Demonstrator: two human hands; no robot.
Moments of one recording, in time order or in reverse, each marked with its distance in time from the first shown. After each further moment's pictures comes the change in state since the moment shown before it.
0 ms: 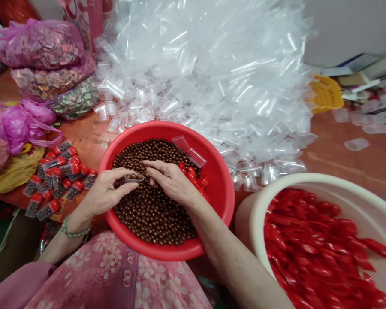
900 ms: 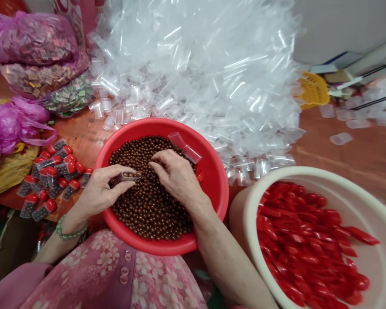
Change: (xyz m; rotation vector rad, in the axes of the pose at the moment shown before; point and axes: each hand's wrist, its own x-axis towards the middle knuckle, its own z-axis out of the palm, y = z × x) left_hand -0.002 0.005 0.000 0.122 0.049 0.100; right_hand -0.006 0.008 -0.012 -0.677 0.344 -0.372
